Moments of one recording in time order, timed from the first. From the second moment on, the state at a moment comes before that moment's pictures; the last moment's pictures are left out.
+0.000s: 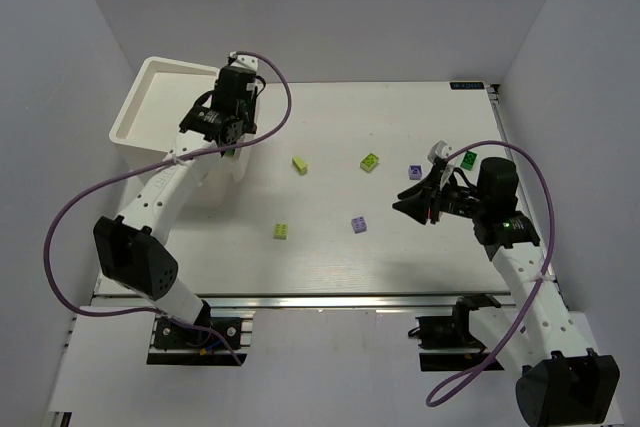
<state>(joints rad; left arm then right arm) -0.39 1.58 1.60 -0.66 -0.51 0.00 0.12 0.84 0.69 -0.27 -1.00 -0.19</state>
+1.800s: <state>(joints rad) -0.53 1.00 0.64 -0.03 0.41 -0.29 -0.12 1.99 1.51 -0.51 0.11 0.01</state>
